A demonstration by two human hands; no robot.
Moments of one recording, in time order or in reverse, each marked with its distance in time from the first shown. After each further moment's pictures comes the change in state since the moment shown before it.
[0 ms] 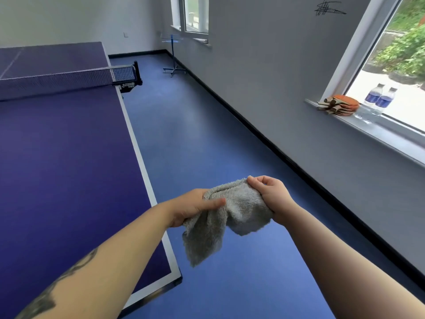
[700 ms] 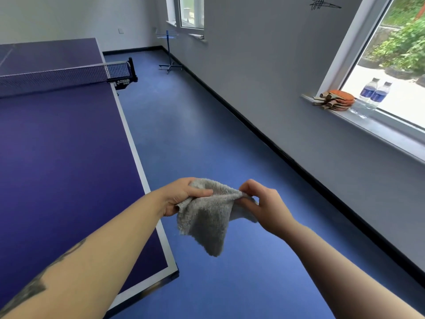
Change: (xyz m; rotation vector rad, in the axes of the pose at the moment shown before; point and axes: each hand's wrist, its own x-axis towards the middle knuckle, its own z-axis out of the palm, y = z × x) left_hand 0.009 0.002 -0.015 -0.148 0.113 -0.049; right_hand -0.031 0.027 -0.013 -0.630 -0.124 -0.575
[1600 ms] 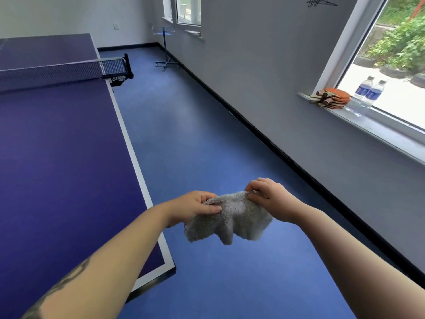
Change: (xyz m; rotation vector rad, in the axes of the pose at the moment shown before) left_hand -0.009 -0.021 0.026 0.352 -0.195 0.112; right_hand 0.013 0.017 -0.032 -0.306 -0.275 0.049
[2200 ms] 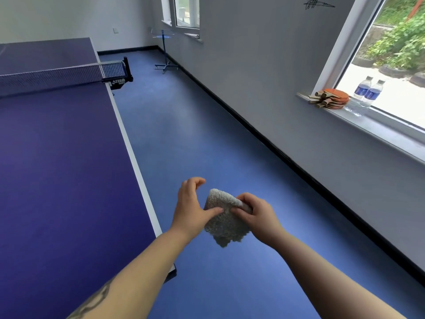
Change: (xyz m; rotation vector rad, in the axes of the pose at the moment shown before) left_hand 0.015 -0.032 0.033 0.312 0.799 0.326; right_hand -0.012 -0.022 0.061 0.468 0.228 0.168
